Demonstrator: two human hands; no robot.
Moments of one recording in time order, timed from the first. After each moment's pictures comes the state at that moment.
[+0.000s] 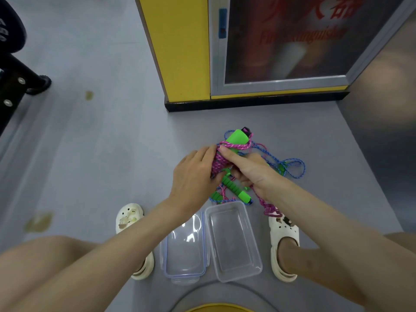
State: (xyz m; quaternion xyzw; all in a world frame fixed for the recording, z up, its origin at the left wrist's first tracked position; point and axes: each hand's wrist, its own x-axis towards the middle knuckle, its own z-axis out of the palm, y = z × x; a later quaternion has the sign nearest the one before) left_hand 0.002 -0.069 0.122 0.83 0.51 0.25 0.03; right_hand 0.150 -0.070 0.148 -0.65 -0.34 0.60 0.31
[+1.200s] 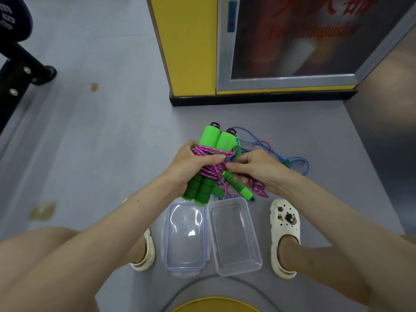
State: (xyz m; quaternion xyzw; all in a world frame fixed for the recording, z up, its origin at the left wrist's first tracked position) left_hand -0.011 -0.054 0.149 0.37 0.59 0.30 0.65; right_hand 0.162 -0.070 0.142 -0.59 -0.42 0.64 0.24
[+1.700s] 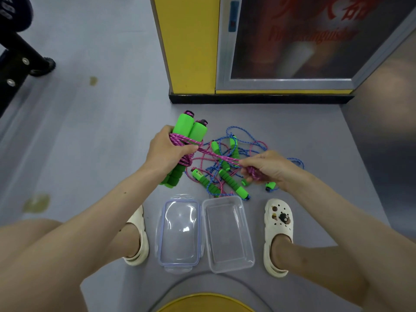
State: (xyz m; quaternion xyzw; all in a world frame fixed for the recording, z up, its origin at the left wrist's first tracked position) left_hand -0.043 -0.039 0.142 0.53 0.67 0.30 0.42; right_hand 0.189 -0.071 0.138 -0.69 -0.39 0.58 0.19
